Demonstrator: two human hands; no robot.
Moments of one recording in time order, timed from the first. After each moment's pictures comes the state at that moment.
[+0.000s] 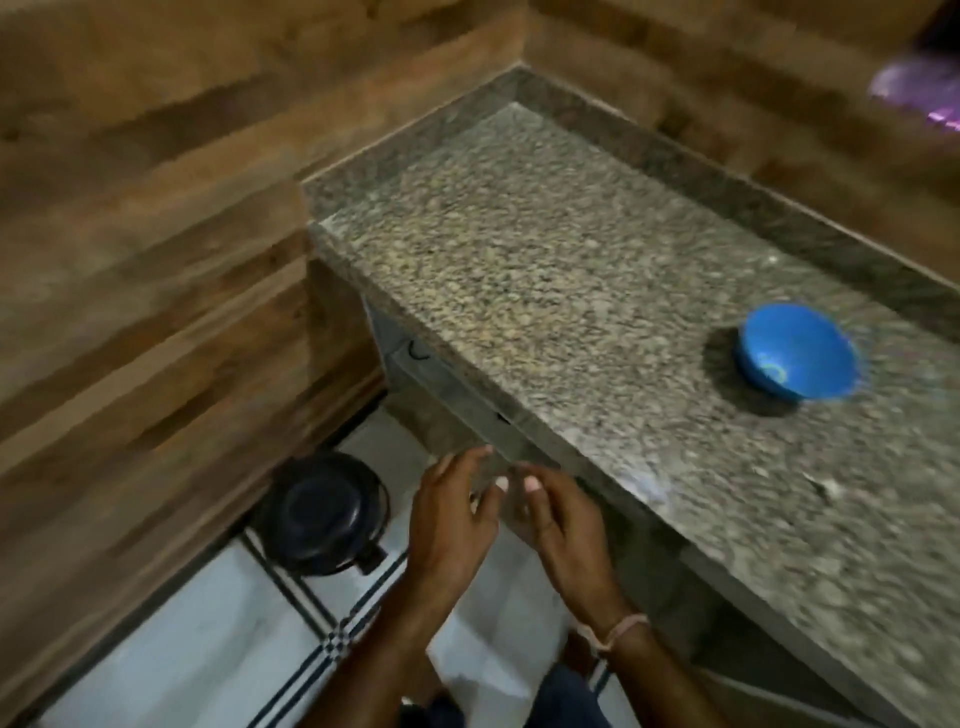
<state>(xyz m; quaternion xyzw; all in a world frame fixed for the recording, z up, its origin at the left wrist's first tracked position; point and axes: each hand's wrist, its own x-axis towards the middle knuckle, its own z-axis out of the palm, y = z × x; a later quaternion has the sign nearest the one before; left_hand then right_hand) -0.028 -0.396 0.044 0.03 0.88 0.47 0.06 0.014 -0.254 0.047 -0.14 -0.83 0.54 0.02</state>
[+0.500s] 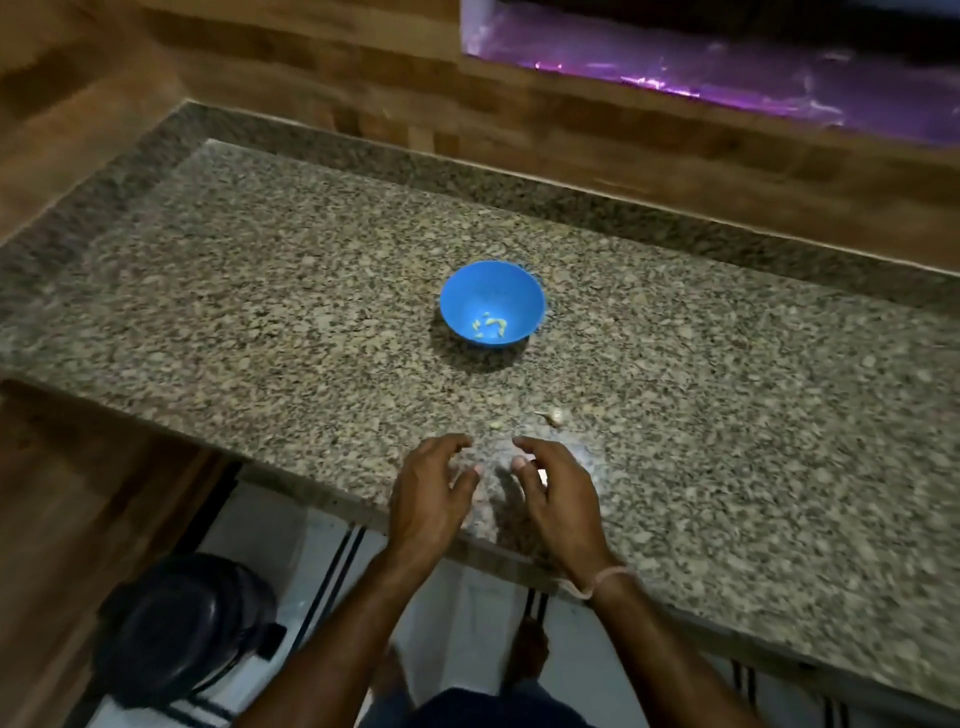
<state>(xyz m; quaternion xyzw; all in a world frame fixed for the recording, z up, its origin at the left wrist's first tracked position) 0.006 -0.110 0.045 0.20 0.88 0.40 0.15 0.104 0.033 0.035 -0.27 -0.85 0.43 0.13</state>
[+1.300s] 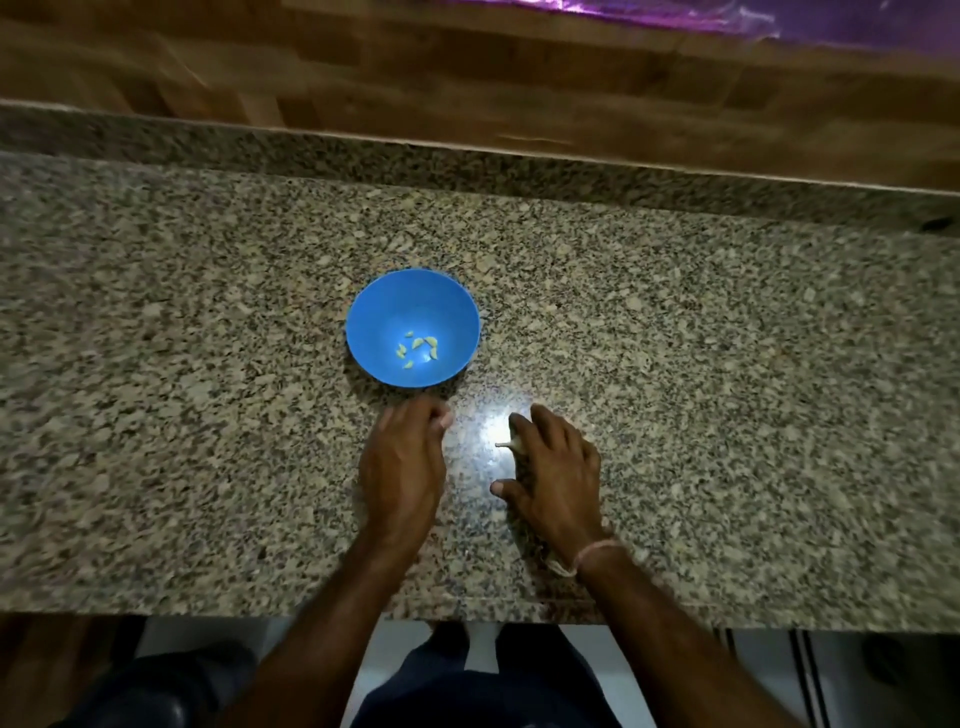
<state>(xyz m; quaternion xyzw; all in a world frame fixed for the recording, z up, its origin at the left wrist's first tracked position) -0.090 -0.022 0.040 0.32 0.87 0.36 0.05 0.051 0.097 -0.001 -0.38 -0.90 0.19 -0.03</state>
